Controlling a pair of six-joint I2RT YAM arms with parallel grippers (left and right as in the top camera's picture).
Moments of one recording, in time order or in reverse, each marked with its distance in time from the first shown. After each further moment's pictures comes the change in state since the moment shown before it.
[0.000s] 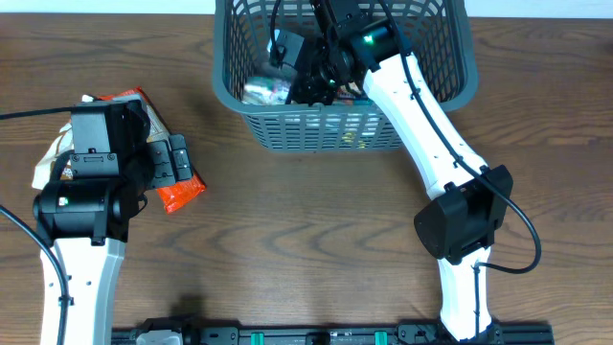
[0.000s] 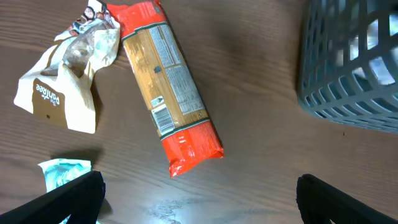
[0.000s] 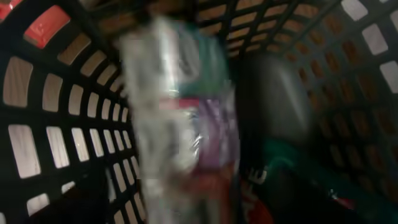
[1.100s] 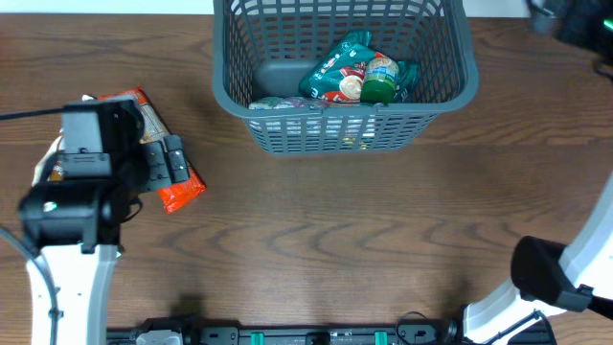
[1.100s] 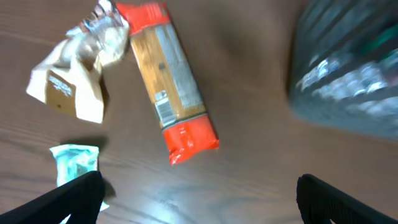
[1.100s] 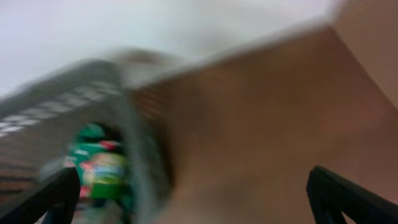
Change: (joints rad) left arm 0.000 -0.002 0.161 -0.151 0.000 -0.051; right arm -0.739 -0.345 0.386 -0.404 0.266 0.858
